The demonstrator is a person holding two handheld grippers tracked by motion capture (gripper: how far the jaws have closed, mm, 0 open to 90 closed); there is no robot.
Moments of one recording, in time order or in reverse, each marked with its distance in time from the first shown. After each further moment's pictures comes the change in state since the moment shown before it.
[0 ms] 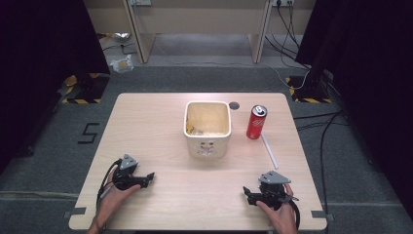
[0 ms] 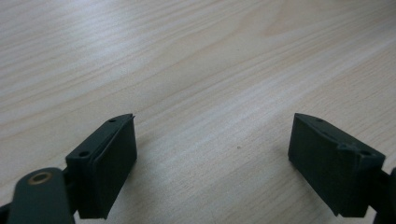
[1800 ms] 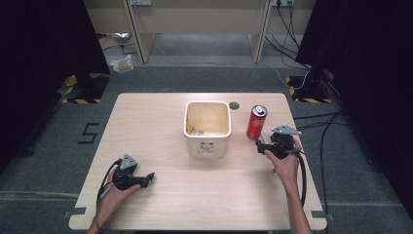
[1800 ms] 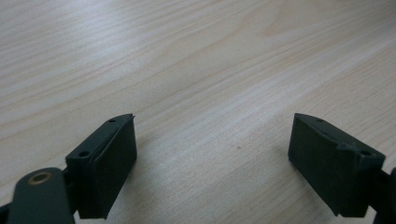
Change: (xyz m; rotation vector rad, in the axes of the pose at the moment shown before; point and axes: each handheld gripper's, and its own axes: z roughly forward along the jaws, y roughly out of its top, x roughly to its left) left arm 0.000 0.000 0.000 0.000 0.000 0.000; right arm -0.095 0.095 0.038 -0.097 -0.161 0.120
